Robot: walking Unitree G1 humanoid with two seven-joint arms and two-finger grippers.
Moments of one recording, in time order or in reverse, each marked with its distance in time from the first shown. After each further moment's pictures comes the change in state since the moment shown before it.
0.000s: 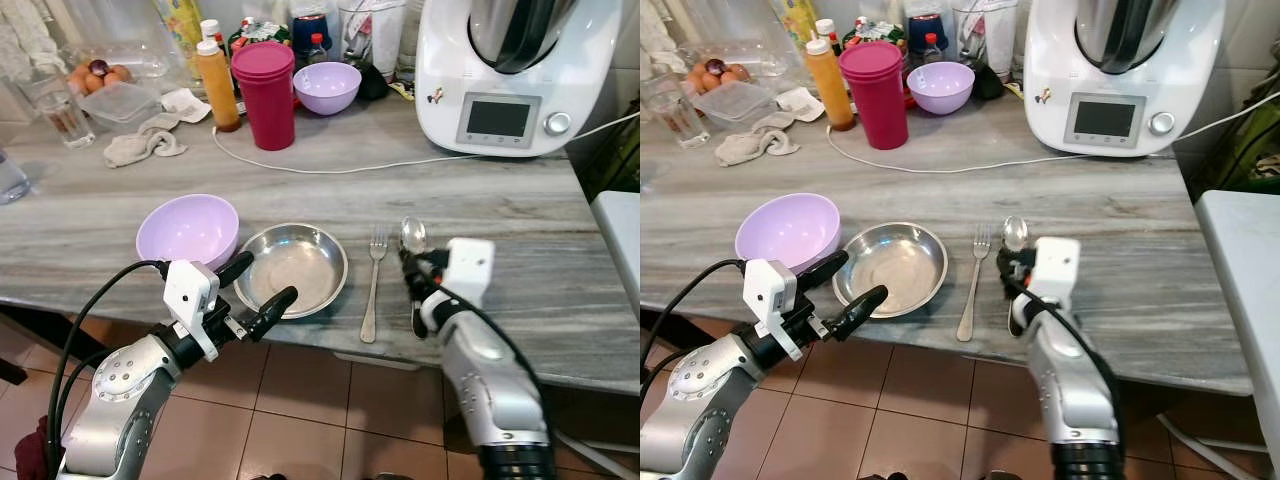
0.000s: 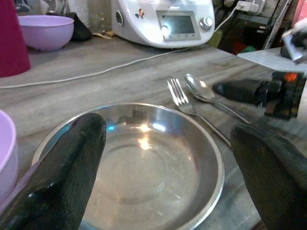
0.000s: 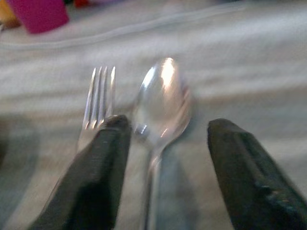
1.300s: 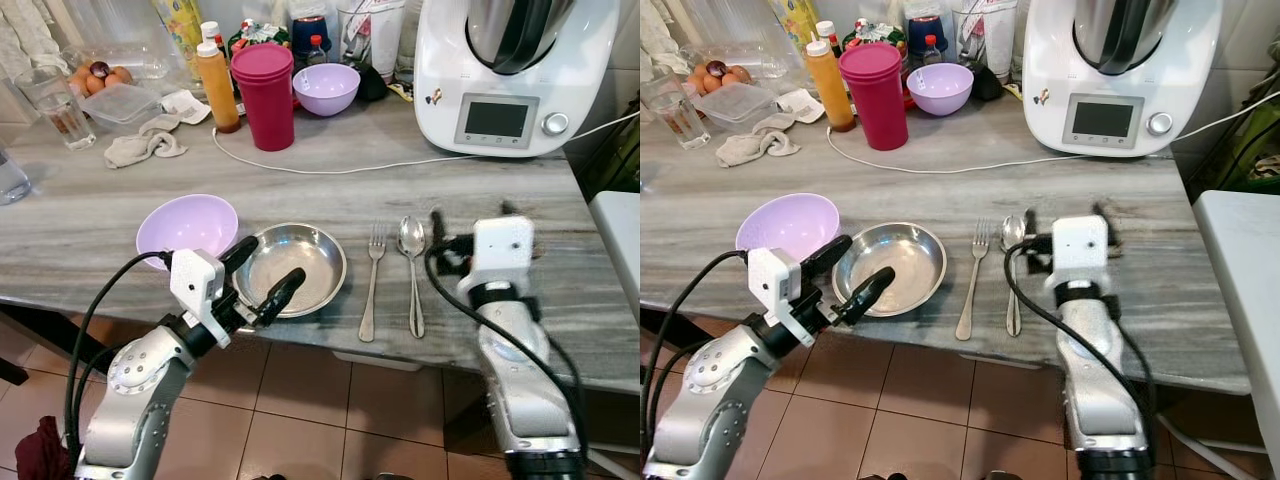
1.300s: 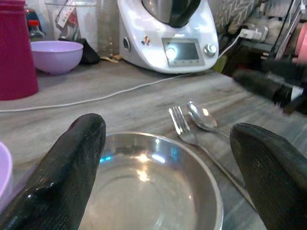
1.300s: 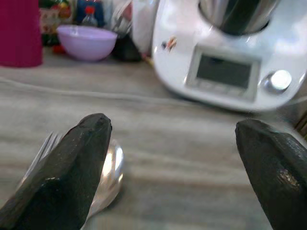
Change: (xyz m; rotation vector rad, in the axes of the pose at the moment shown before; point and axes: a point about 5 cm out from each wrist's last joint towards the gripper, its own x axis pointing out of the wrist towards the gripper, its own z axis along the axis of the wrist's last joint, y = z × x) left arm 0.016 -0.005 0.009 -0.015 -0.094 0.046; right arm -0.011 -0.017 0.029 -0.325 -0.228 -0.112
